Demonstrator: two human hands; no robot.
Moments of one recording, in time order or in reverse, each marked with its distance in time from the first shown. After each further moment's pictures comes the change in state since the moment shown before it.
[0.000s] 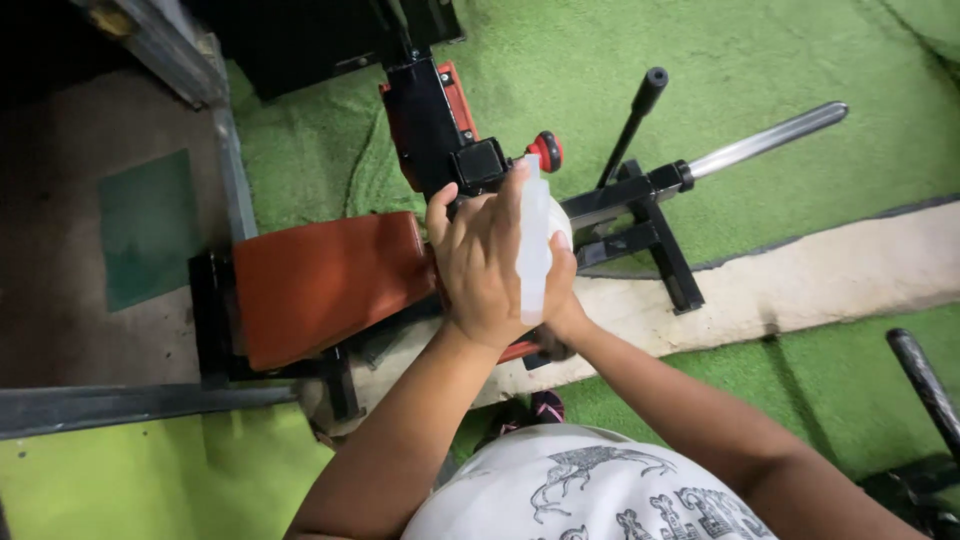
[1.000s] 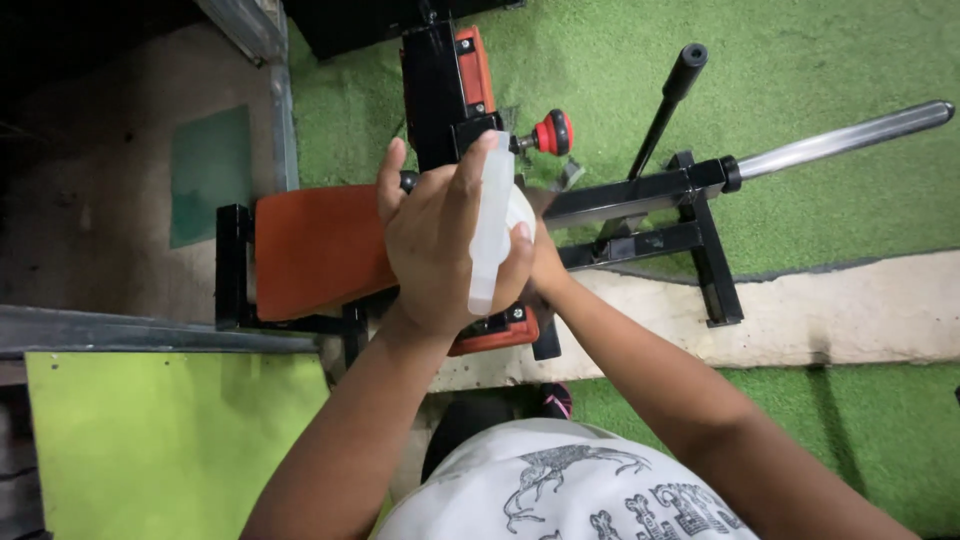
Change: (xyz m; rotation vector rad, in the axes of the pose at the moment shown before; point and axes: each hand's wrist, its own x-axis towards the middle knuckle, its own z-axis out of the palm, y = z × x) left_hand 0.004 0.015 0.011 0.111 -0.155 0.018; right_hand 0.046 0.048 -0.009 0.282 -0.034 0.262
